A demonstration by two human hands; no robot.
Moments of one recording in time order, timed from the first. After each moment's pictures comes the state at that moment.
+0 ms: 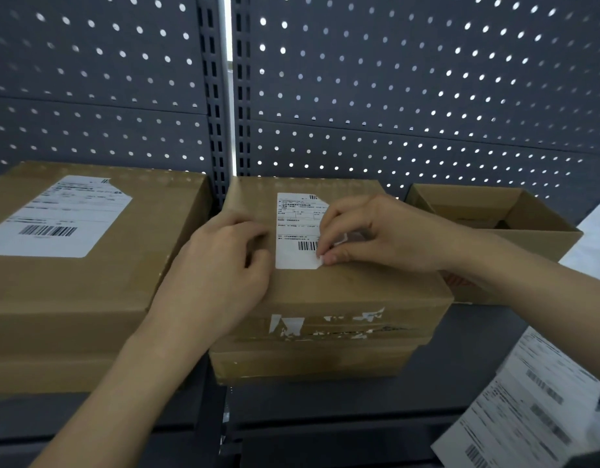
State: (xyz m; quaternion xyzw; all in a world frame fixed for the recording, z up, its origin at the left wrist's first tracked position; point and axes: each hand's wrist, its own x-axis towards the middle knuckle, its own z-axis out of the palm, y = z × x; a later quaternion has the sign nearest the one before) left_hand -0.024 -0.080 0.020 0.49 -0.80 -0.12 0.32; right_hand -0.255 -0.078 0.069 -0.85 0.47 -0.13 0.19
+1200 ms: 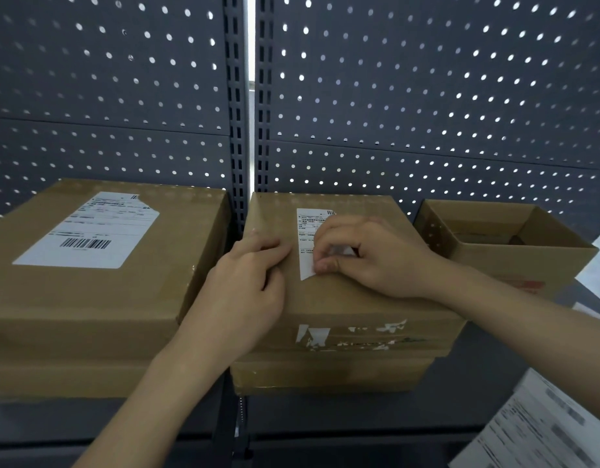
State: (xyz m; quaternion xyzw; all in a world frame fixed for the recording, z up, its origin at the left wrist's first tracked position) left_hand -0.021 -0.078 0.014 0.47 -0.81 -0.14 0.32; right_hand -0.227 -0.086 0.050 -0.86 0.45 -0.21 0.10
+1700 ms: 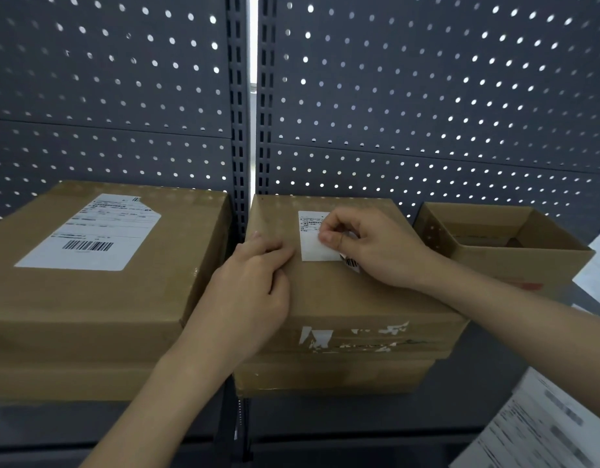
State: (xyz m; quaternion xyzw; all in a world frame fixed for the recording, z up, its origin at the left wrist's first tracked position) left_hand -0.021 -0.078 0.012 0.45 -0.82 -0.13 0.32; right_hand -0.220 -0.086 0.054 -0.76 0.54 -0.30 0.19
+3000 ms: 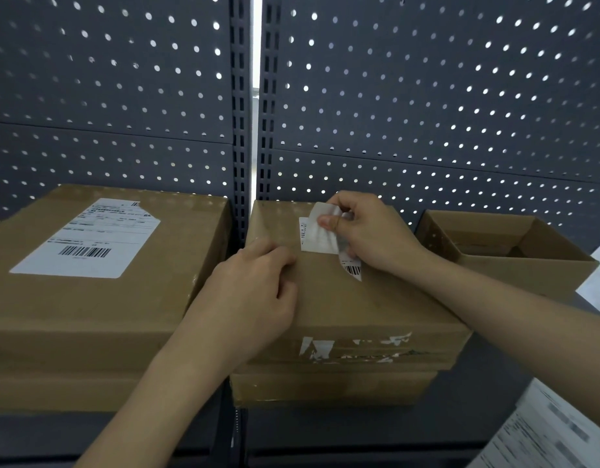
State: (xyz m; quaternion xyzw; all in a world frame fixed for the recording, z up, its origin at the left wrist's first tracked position) left_hand -0.020 -0.083 0.023 0.44 -0.85 -0.09 0.29; right_hand -0.216 -0.117 0.058 -0.70 0.61 -0.35 0.15
